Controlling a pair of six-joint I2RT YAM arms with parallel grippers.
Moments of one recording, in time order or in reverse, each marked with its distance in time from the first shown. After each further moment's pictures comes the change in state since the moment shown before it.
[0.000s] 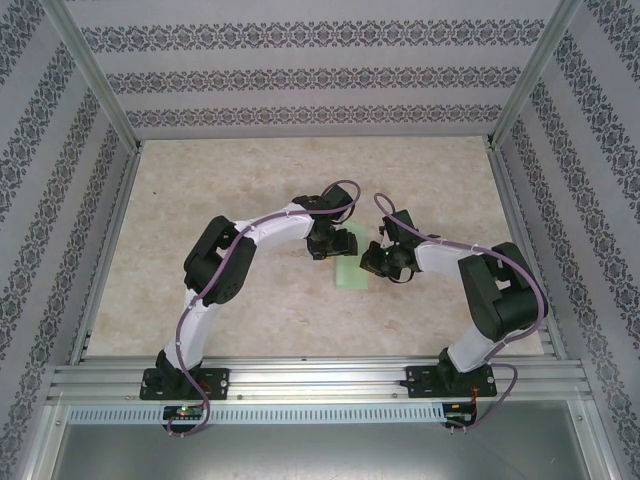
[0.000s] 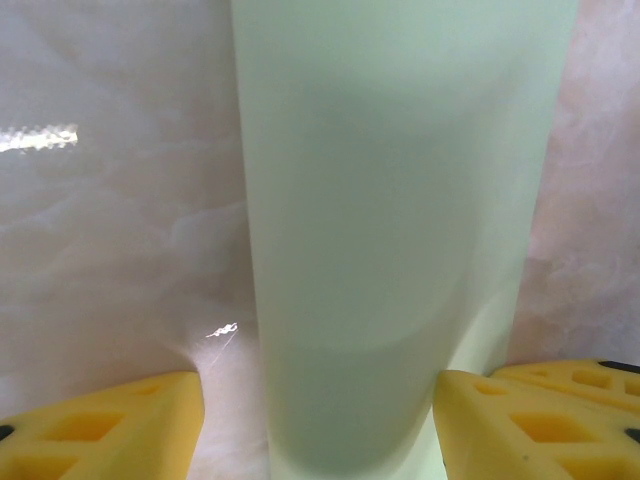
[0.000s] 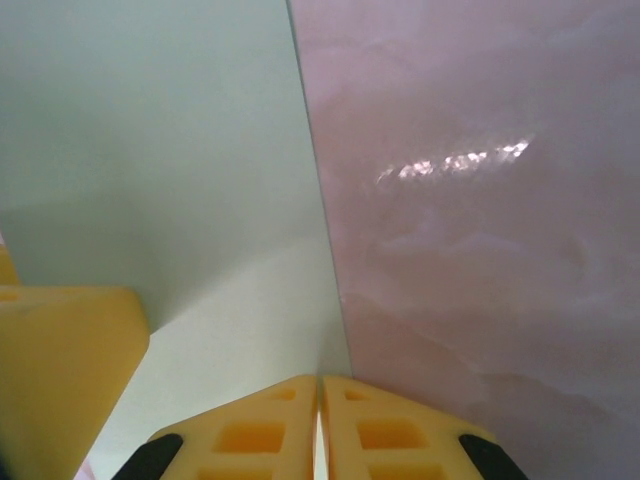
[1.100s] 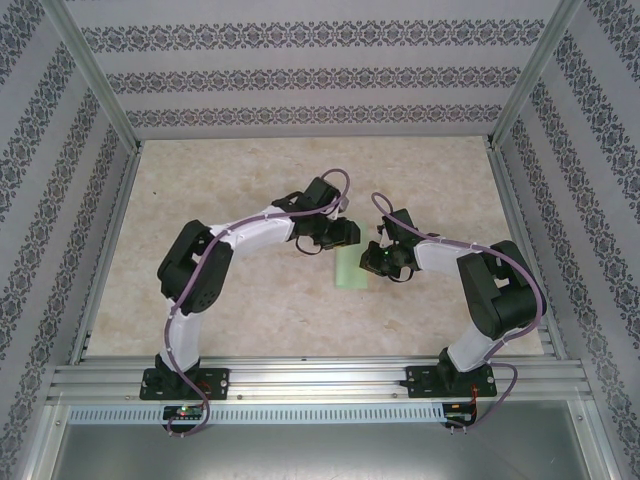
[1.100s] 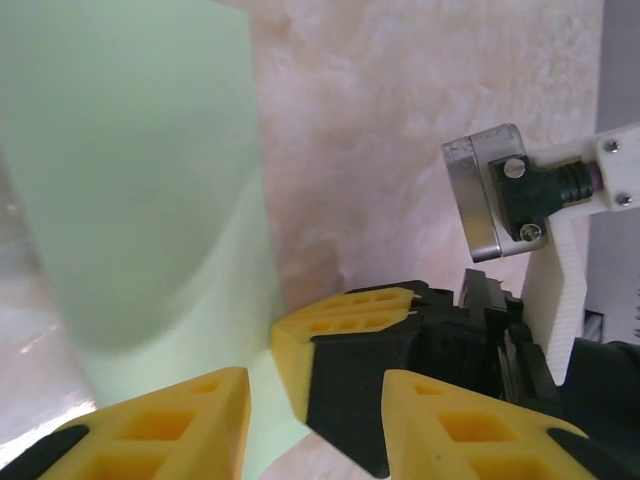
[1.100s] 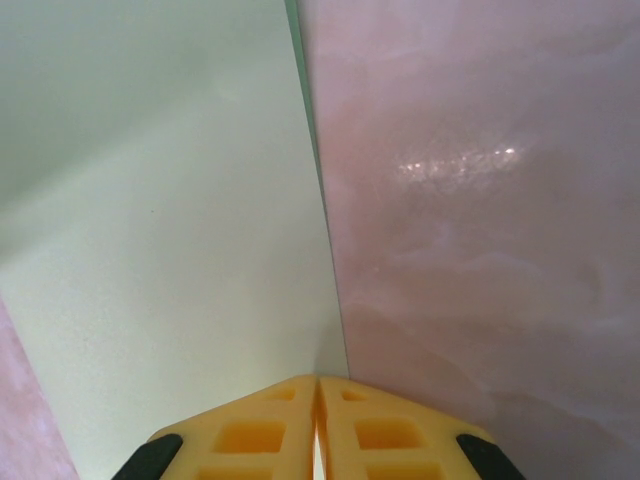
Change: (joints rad) left arm 0.043 -0.174 -0.201 0.350 0.239 0.006; right arm 0.000 0.015 0.012 -0.007 -0.002 -0.048
